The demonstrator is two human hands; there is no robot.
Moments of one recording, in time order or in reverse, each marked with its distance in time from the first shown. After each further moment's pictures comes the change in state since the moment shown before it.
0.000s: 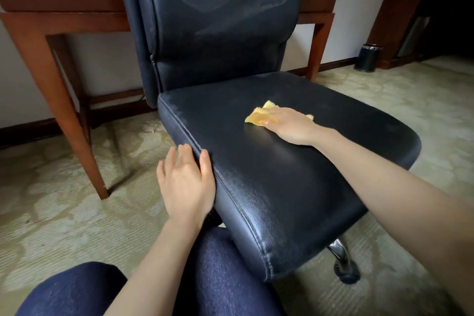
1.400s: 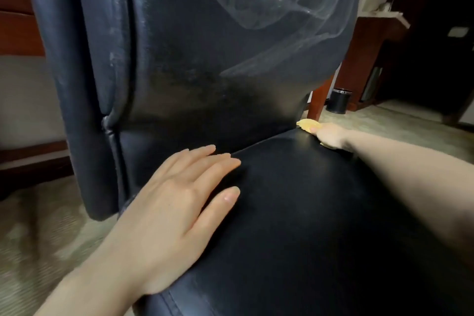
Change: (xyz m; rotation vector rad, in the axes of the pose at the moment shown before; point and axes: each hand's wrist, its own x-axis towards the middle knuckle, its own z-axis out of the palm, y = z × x) left_hand 0.263 -0.046 0.053 -0.176 -0.274 0.846; right_hand 0.269 0.135 -0.034 -0.025 0.018 0.437
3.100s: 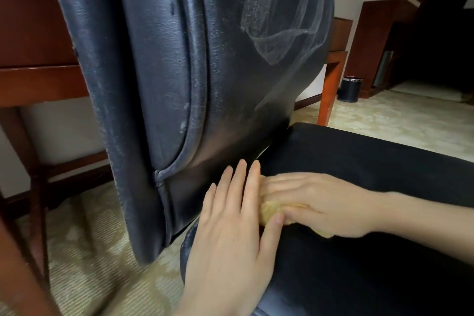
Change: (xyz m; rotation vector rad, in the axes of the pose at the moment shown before) left_hand -0.030 0.036 -0.009 0.034 0.013 -0.249; right_hand -0.188 -0.134 0.036 0.052 -0.055 -0.821
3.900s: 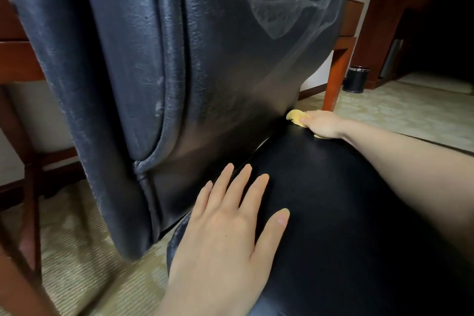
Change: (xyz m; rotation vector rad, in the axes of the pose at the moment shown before) left_hand 0.008 0.000 0.000 0.110 -0.216 -0.063; right_hand 0.075 0.169 -0.039 -0.136 0.087 0.791
